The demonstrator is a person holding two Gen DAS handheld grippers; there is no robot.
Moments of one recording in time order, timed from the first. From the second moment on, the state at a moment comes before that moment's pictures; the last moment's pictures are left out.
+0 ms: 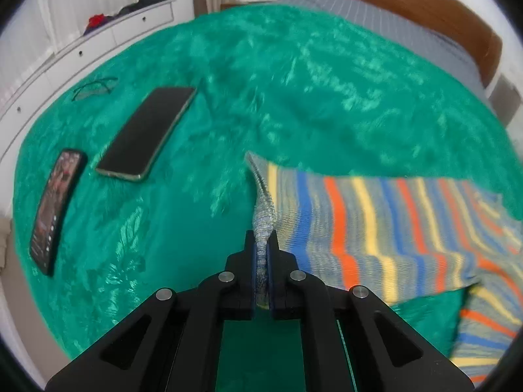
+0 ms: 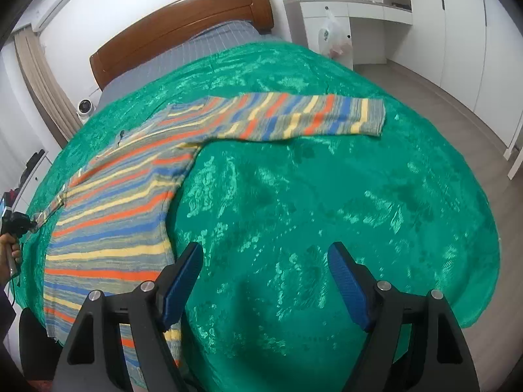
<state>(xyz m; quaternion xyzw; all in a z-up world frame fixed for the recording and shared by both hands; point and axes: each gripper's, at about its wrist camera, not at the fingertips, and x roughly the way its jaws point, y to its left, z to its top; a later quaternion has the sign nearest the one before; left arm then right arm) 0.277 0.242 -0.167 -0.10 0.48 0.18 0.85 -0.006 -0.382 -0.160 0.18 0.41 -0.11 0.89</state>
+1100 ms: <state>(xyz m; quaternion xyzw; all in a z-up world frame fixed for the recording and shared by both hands) 0.129 0.172 -0.196 -0.05 0.43 0.06 0.90 0.039 -0.372 -0.214 0.15 0.40 -0.10 0.90</state>
